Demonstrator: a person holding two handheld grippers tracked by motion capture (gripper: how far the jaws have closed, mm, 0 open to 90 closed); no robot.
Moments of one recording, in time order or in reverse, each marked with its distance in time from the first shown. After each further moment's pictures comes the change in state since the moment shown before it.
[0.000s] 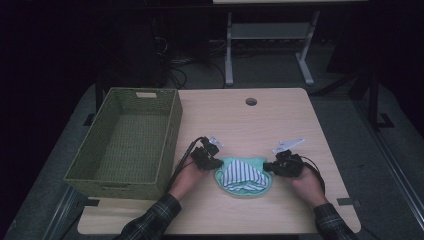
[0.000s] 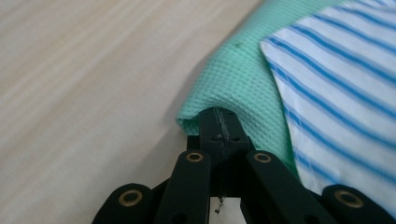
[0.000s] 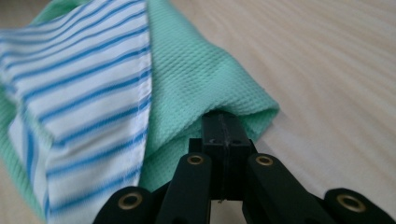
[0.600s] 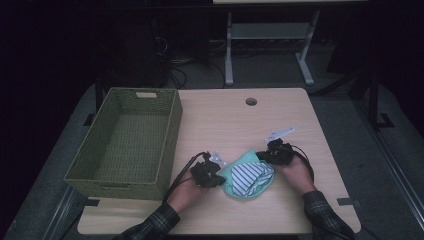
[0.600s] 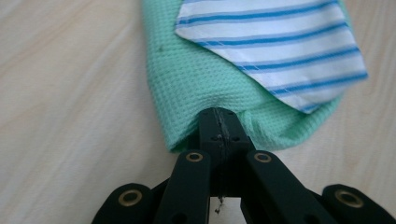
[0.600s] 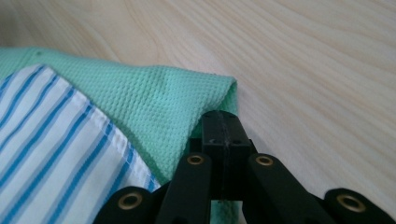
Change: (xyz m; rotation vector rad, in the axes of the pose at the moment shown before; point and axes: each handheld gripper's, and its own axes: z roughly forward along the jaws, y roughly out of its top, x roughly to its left) left arm -0.041 -0.026 -0.014 0.015 -0.094 0.084; right arm -0.018 0.030 0.024 -0.022 -0.039 0.003
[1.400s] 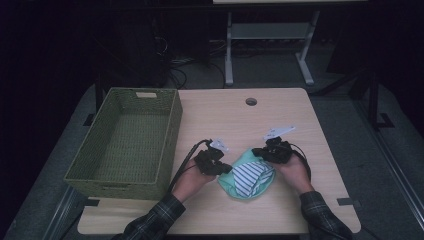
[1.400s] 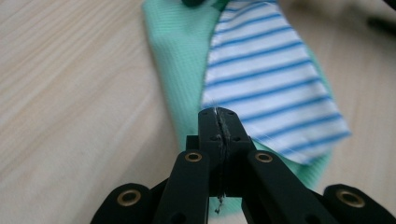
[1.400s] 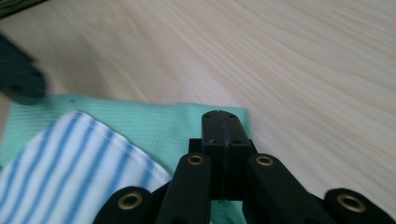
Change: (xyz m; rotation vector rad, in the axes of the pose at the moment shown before) left arm 0.009 0.028 -0.011 -0.104 -0.055 -0.020; right arm 0.010 0.012 -0.009 -0.080 0.013 -0.001
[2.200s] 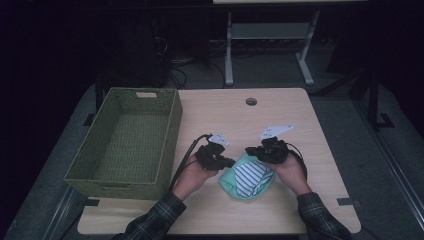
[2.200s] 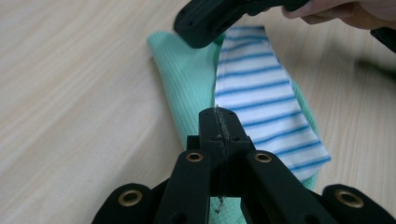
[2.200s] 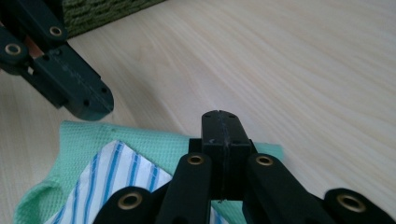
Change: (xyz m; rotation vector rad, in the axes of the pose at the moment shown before) left arm 0.003 0.013 -0.003 -0.068 -0.010 -0.016; right arm 0.023 0.017 -0.007 -0.057 0.048 -0.050
